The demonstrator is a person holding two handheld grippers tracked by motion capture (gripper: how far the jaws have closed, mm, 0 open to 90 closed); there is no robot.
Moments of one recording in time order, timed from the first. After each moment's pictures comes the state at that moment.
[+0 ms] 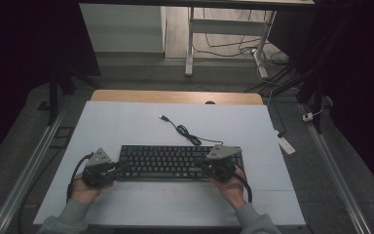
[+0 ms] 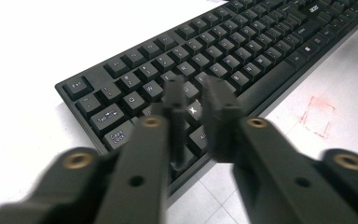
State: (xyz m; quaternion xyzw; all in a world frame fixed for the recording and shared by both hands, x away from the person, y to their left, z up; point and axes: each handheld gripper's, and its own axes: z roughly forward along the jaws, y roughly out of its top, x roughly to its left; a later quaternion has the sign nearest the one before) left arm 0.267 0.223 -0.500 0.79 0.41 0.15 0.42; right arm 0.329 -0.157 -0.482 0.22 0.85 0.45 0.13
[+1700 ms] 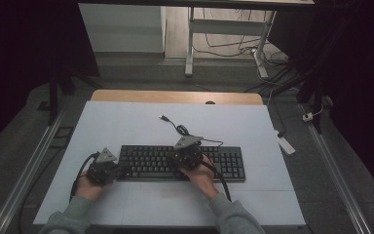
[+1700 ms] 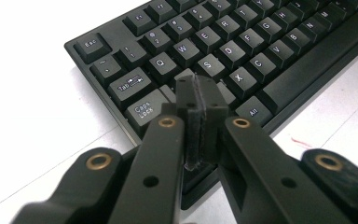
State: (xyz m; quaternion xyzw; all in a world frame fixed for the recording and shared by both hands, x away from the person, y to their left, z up) left arm 0.287 0.222 -0.524 0.81 0.44 0.15 0.36; right arm 0.369 -0.070 -0.510 0.21 0.88 0.42 0.10
